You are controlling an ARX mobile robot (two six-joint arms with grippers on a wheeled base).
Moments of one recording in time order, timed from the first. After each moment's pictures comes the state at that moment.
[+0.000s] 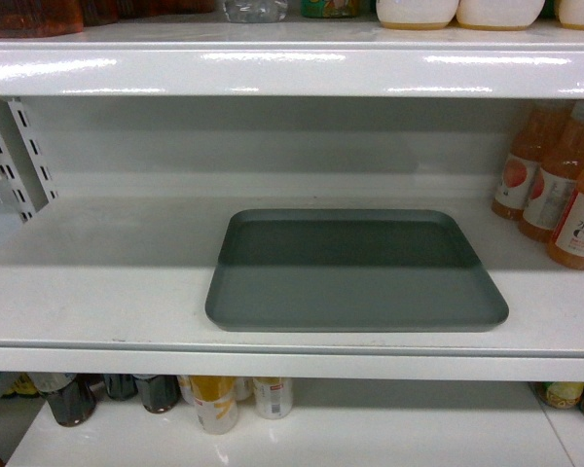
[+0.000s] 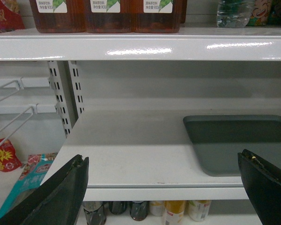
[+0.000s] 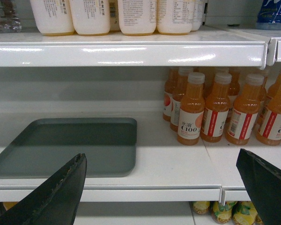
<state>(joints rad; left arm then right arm) 0.00 0.01 0.01 0.00 0.00 -0.02 0.00 0.00 0.01 0.00 0.00 0.01</state>
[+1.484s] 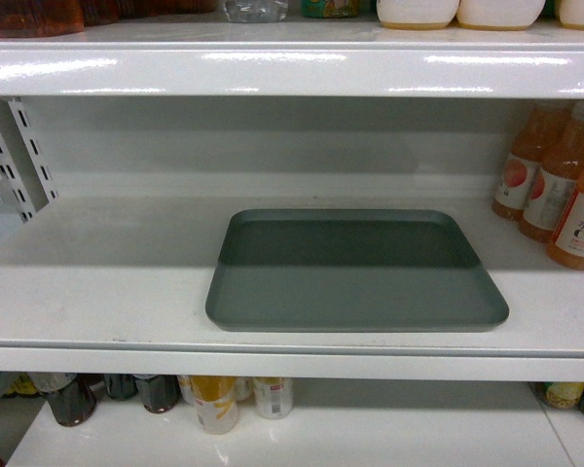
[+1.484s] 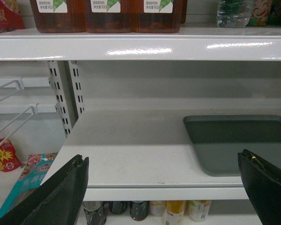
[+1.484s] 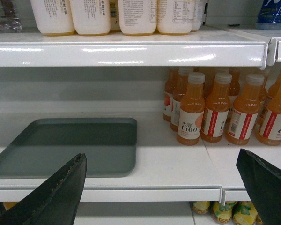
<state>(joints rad) 0.00 0.01 0.01 0.00 0.00 -0.02 0.00 0.00 0.01 0.00 0.00 0.01</state>
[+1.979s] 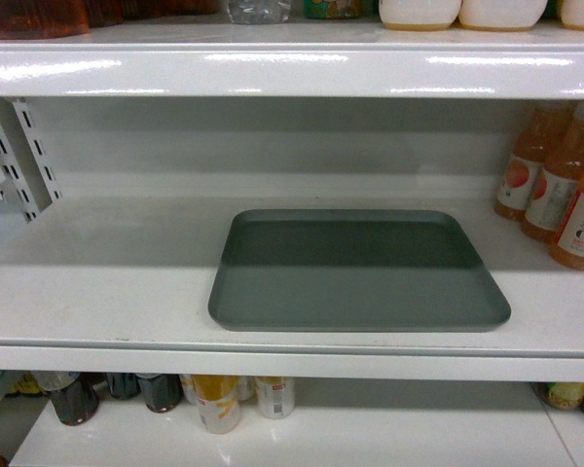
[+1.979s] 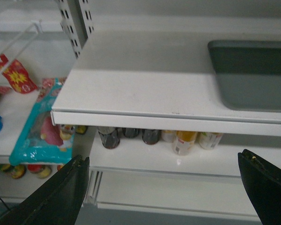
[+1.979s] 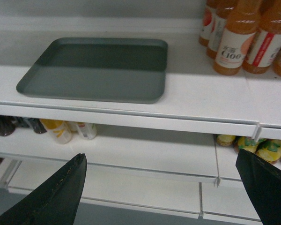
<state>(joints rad) -0.12 0.36 0.15 -0.17 -0.22 -0.08 -0.04 0.27 0.12 -0.19 -0.18 -0.02</state>
